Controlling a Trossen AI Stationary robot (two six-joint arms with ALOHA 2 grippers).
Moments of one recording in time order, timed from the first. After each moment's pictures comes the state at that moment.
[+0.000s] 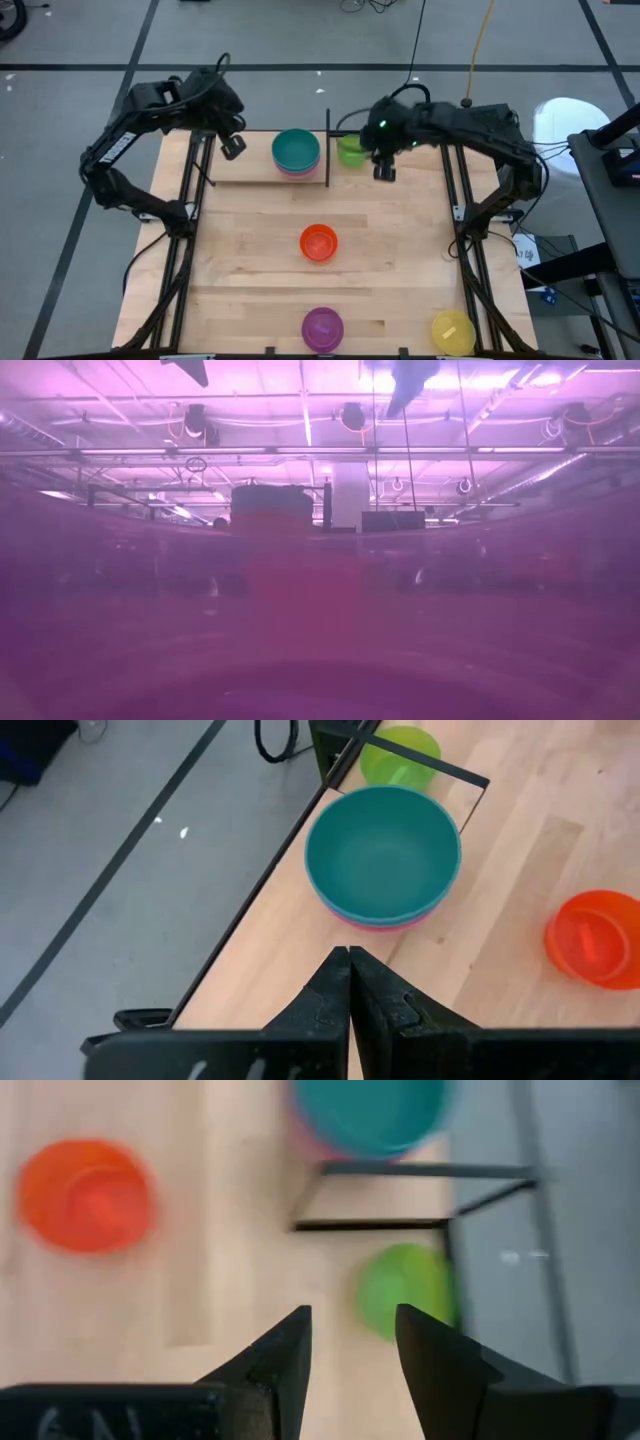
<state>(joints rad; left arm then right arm) 0.50 1.38 1.92 -1.47 -0.14 0.05 -0.30 1.55 1.77 -1.23 0.06 -0.31</state>
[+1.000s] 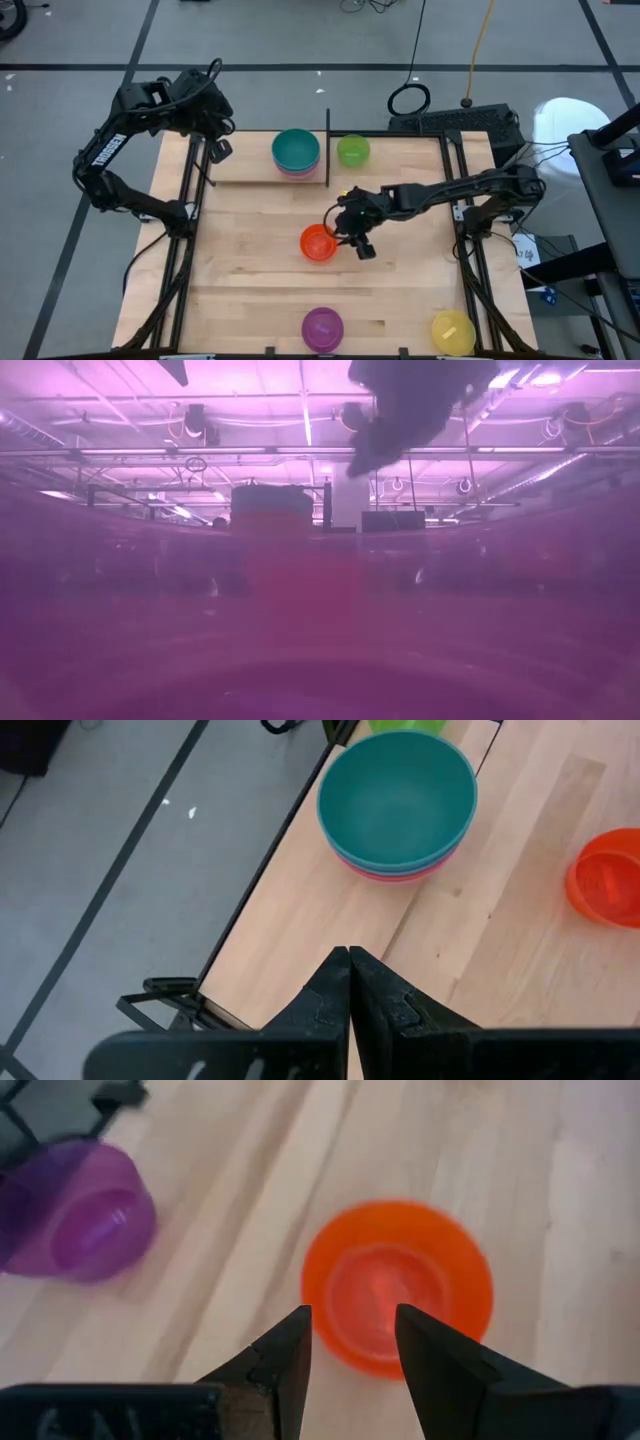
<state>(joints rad) 0.53 1.34 1.92 -1.57 -0.14 0.13 0.04 1.58 1.06 -0.31 -0.25 -0.14</state>
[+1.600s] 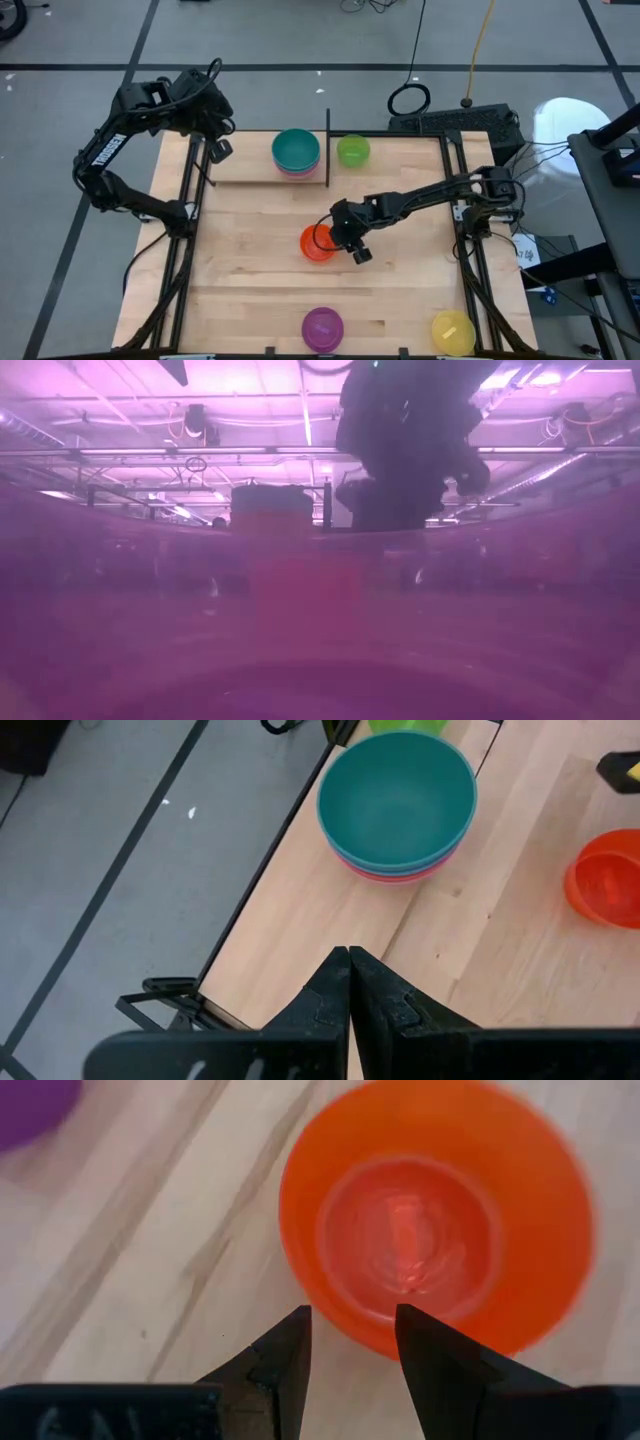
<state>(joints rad) 0.53 1.34 1.92 -1.57 -0.14 0.13 0.05 1.77 1.06 -0.28 -0.24 -0.33</state>
